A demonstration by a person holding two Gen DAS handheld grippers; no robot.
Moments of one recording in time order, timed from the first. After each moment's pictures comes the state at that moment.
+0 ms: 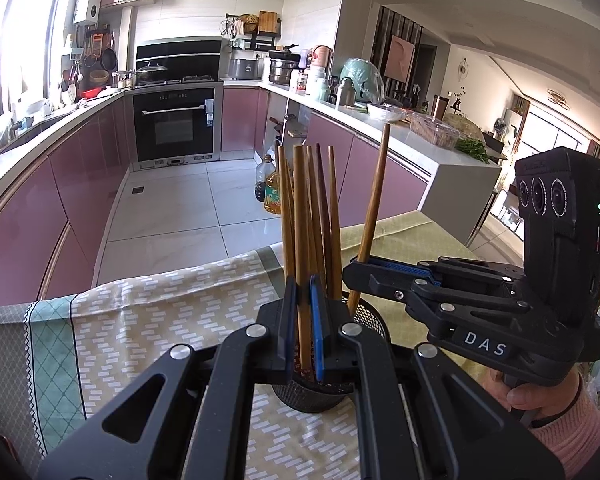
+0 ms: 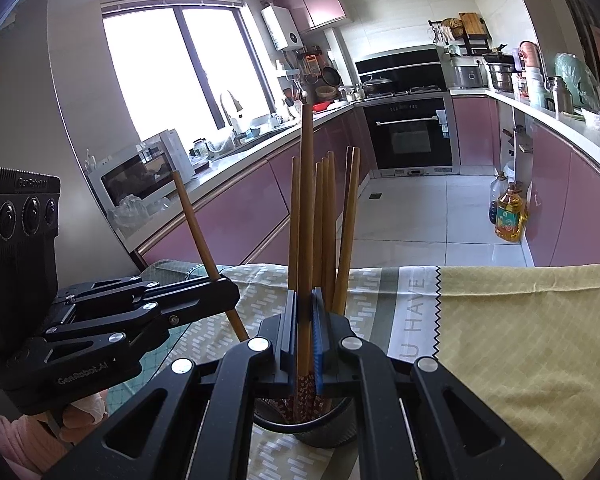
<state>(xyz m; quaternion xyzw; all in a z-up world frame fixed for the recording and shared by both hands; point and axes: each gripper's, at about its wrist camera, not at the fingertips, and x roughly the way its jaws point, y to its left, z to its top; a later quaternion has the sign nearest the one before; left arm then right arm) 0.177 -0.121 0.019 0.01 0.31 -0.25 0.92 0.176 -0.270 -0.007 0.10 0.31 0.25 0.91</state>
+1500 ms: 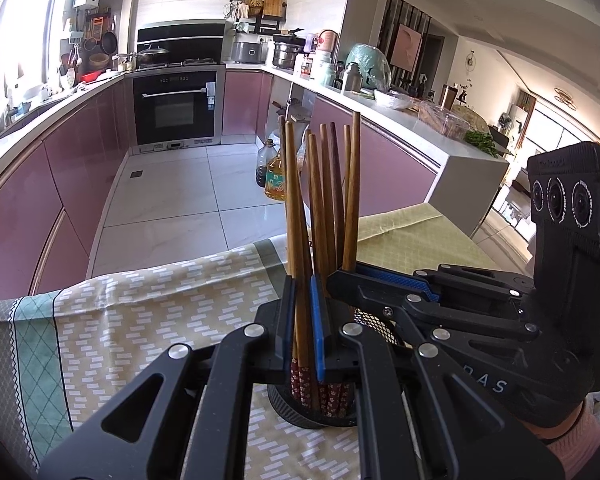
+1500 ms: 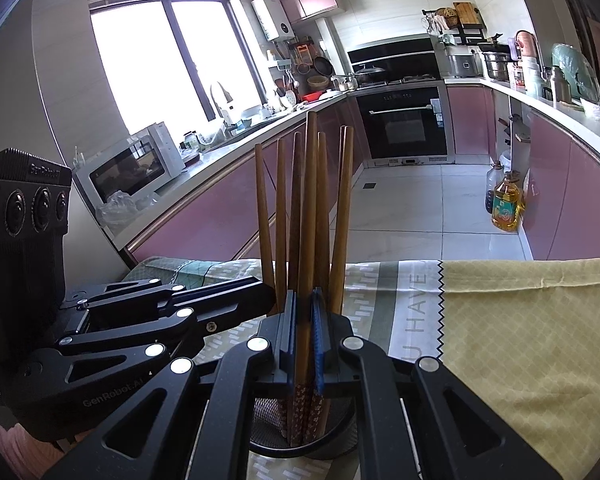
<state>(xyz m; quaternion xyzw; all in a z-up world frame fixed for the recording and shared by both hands) 0.211 -0.134 -0.003 0.01 0.34 -0.25 0.91 0.193 -0.266 -0.020 0.10 0.32 0.24 0.91</state>
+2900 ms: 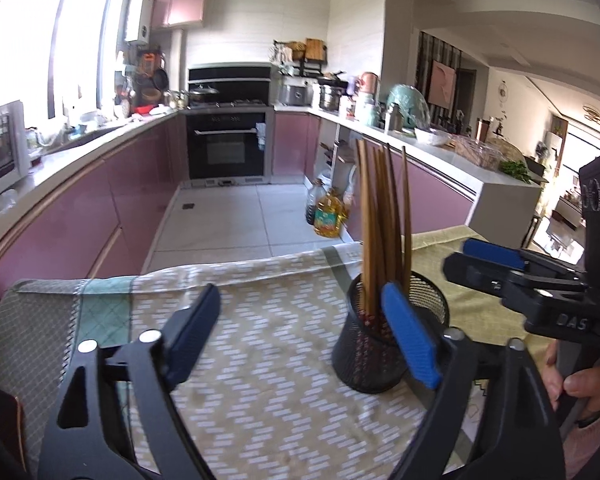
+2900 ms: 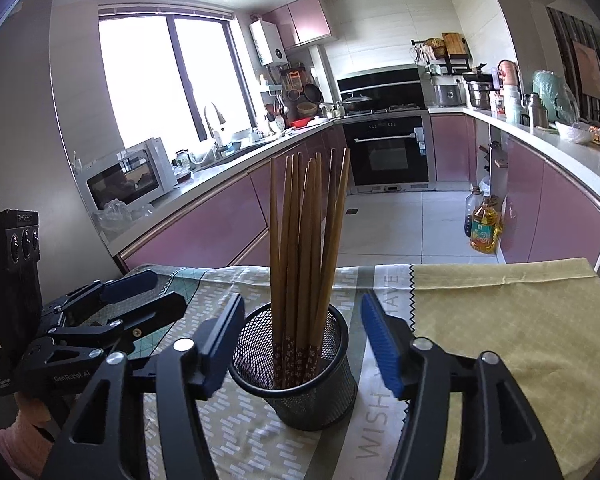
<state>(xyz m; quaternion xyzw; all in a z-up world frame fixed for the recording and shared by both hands) 0.139 -0.067 -0.009 0.01 0.25 -0.15 0.96 0.126 -0.274 -0.009 0.07 0.26 0.19 0.94</state>
